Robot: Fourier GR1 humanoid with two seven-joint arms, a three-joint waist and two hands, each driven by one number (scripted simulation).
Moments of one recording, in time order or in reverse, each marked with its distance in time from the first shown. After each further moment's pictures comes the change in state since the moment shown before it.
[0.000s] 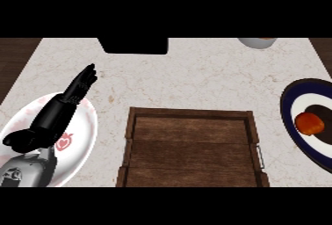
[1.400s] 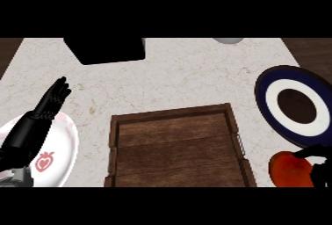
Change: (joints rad) left arm 0.163 0.067 0.064 -0.065 0.045 0.053 -0.026; right arm 0.230 -0.248 0.337 -1.158 0.532 -0.298 0.787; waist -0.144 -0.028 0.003
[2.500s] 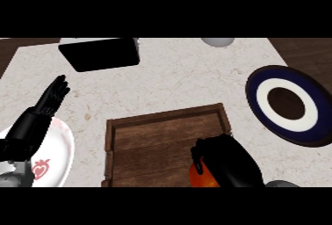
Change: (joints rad) left arm -0.033 0.010 0.011 0.065 0.003 0.015 0.019; right arm -0.677 0.601 0.502 0.406 -0.050 0.625 0.182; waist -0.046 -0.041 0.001
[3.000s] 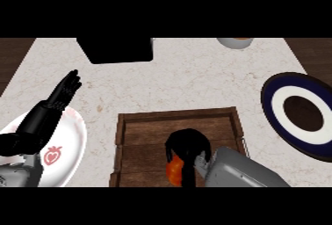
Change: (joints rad) left arm -0.060 -0.011 -0.043 0.010 0.002 -0.027 0.001; right arm -0.159 0.342 -0.016 0.483 -0.355 0.317 0.122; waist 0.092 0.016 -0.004
